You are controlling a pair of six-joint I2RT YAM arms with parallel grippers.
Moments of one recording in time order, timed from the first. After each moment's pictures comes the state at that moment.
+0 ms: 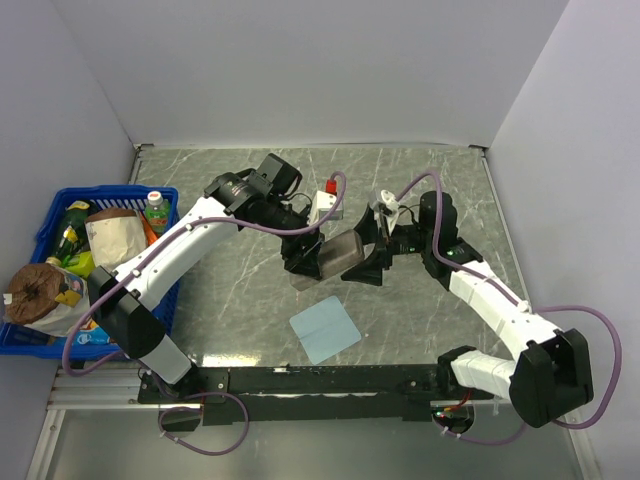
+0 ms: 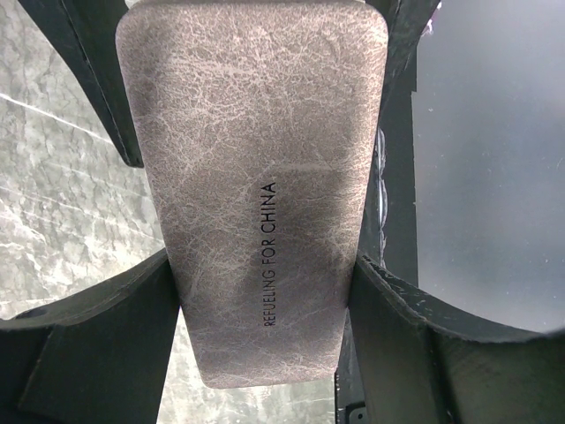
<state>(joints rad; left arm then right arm) -0.69 1.59 1.63 -1.05 0.82 0.50 0.36 1.14 0.80 0.08 -1.24 -0.01</state>
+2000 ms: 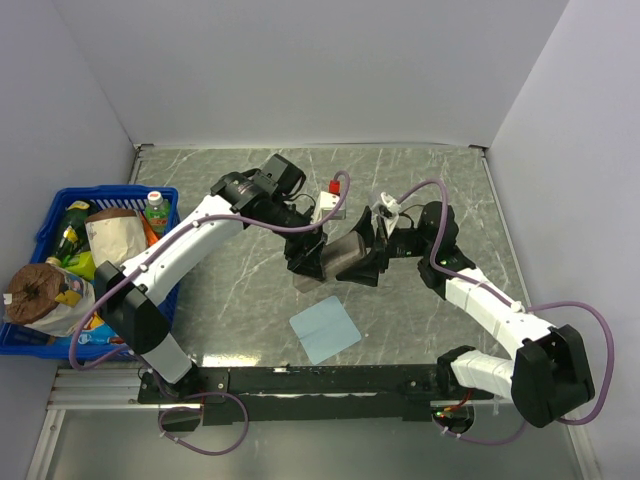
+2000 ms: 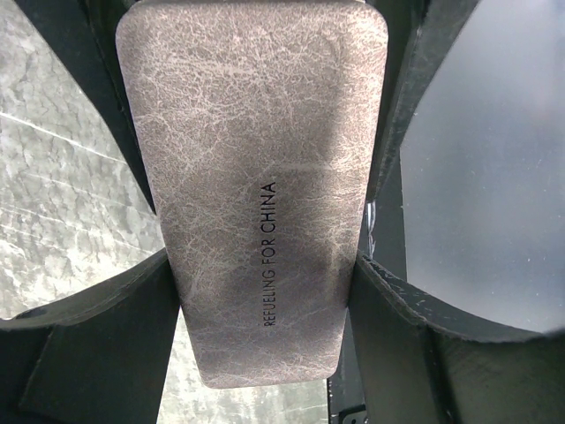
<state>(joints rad) -0.69 1.62 1.64 -1.05 0.86 0.50 0.40 1.14 0.68 0.46 -1.23 0.25</state>
